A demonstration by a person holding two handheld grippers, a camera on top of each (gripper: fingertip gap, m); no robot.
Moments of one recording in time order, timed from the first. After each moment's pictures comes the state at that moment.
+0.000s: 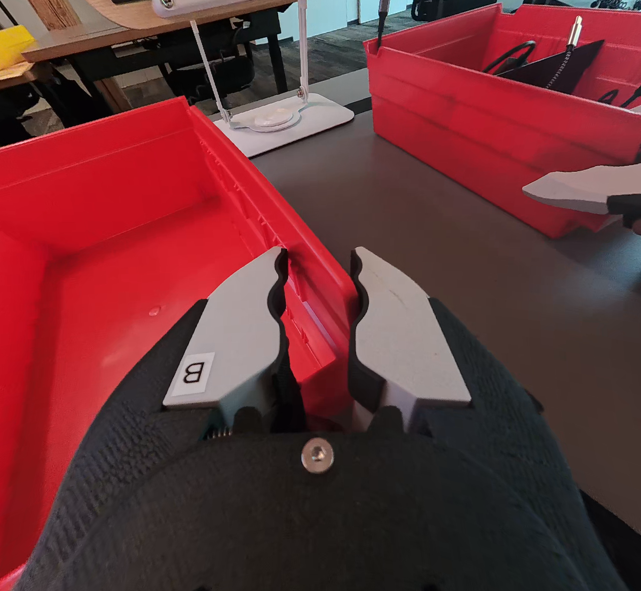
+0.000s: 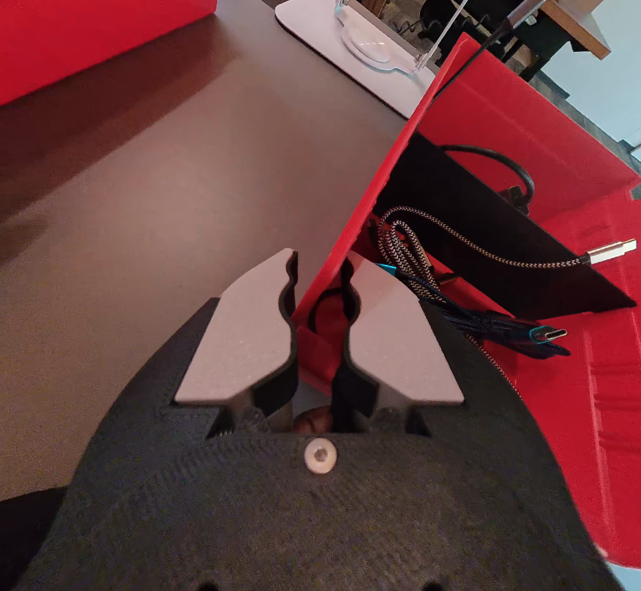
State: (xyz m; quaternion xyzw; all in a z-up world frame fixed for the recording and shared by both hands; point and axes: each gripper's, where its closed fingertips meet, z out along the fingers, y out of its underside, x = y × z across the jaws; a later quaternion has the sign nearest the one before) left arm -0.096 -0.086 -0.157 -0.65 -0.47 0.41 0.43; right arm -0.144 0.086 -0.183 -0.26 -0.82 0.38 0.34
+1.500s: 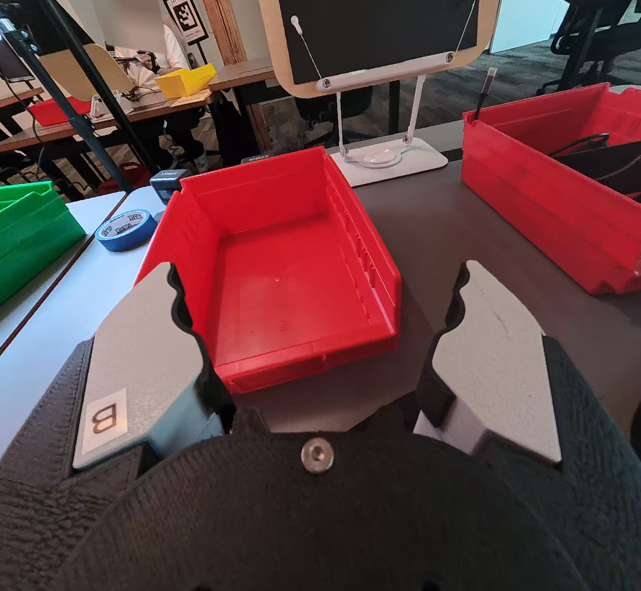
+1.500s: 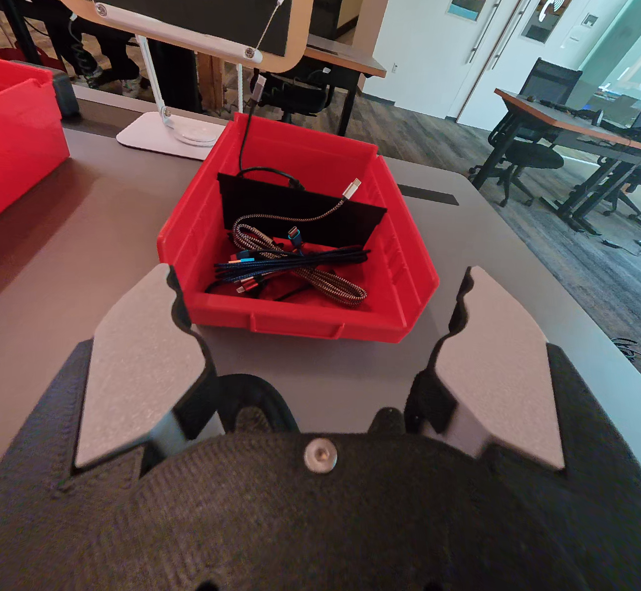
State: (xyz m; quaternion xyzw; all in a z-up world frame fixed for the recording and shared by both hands) left arm -0.024 -0.129 -0.078 -0.55 -0.54 0.52 0.37; right arm -0.098 0.199 -0.090 -0.43 -0.65 0.43 0.46
